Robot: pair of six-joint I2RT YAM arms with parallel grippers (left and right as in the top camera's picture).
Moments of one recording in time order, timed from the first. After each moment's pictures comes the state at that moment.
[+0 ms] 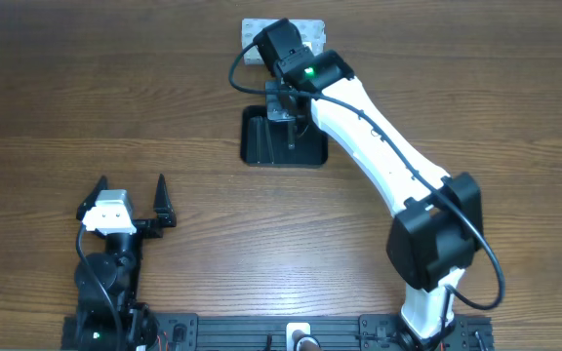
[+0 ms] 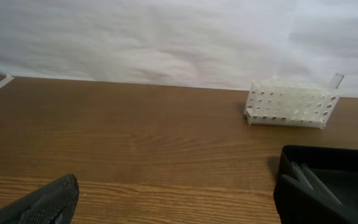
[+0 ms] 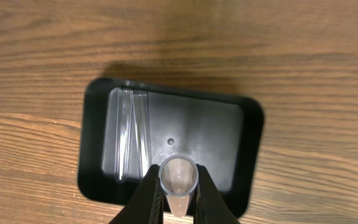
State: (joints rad) left arm -0.04 0.01 0.01 -0.07 -0.05 -0.07; right arm 0.55 1.99 1.78 -0.97 0.13 0.45
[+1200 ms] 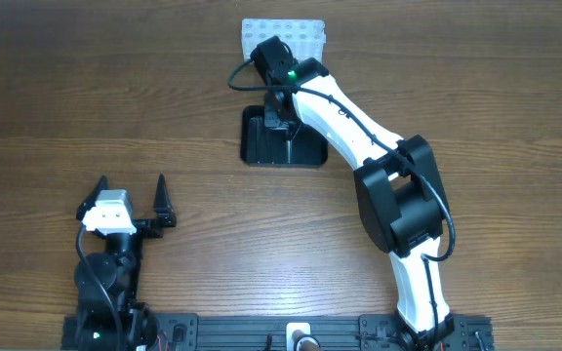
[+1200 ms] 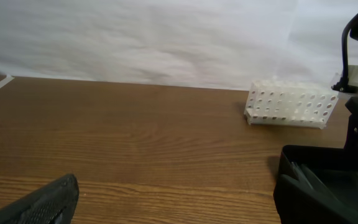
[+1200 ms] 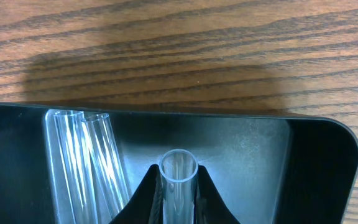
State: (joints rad) left arm -0.04 0.01 0.01 -0.07 -0.05 -0.07; right arm 0.53 2.20 1.78 -0.90 0.11 0.51
